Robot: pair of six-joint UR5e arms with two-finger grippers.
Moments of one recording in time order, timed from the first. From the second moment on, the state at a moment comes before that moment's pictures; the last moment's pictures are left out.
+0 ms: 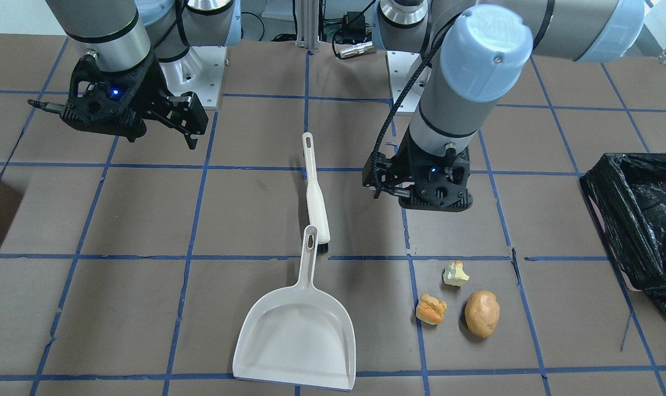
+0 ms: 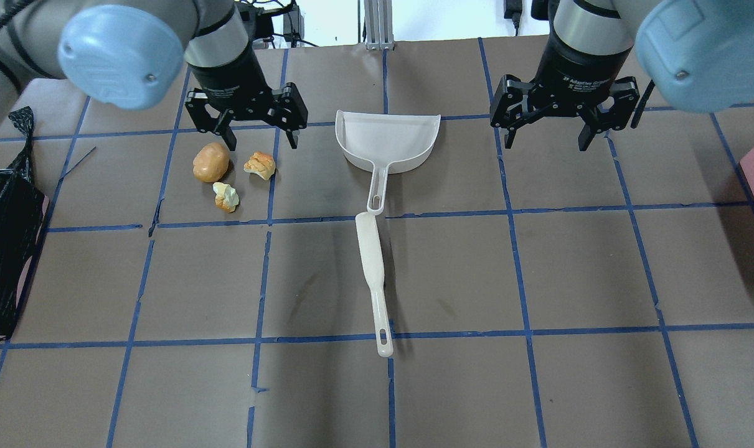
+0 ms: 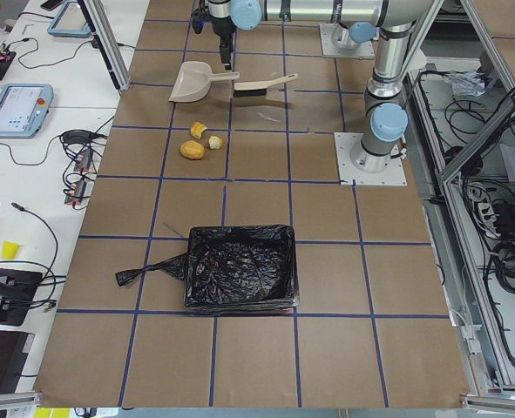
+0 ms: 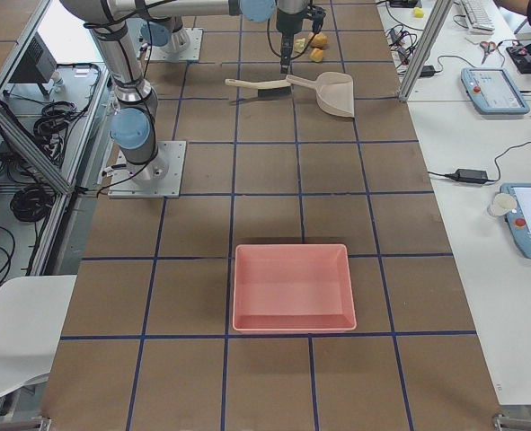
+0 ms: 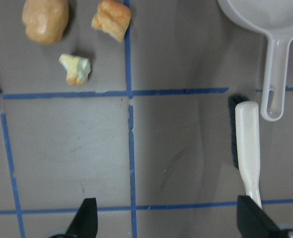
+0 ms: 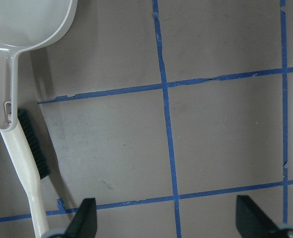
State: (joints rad) left arm -1.71 -1.83 -1.45 -1.50 1.53 -0.10; right arm 1.64 -1.53 1.53 -1.54 -1.59 0.18
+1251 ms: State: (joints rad) left arm -1.92 -2.01 -1.72 -0.83 1.50 -0.18; right arm 1.64 -1.53 1.53 -1.54 -1.59 0.18
